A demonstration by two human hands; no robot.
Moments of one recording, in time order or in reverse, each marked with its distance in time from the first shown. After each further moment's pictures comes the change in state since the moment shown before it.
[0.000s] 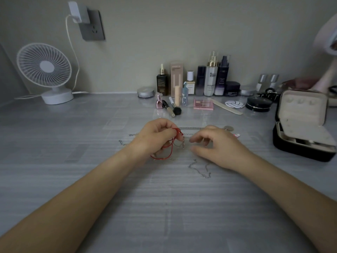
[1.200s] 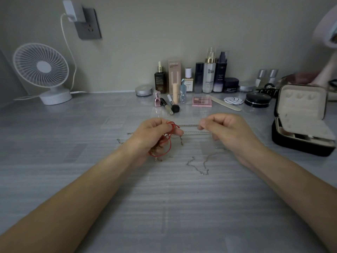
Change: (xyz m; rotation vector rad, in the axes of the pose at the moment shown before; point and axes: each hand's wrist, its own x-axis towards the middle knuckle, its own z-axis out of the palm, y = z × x) left_hand 0.005 -0.007 0.001 -0.240 0.008 -0.088; right_hand -0.004 -0.015 -0.015 0.621 0.218 0.211
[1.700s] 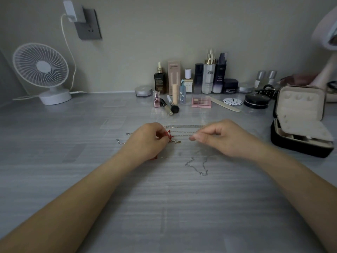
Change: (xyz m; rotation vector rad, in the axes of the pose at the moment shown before) left_hand 0.006 -0.011 -0.013 0.963 0.131 0.211; right_hand 0.009 0.010 -0.014 -0.384 -0.361 -0.075
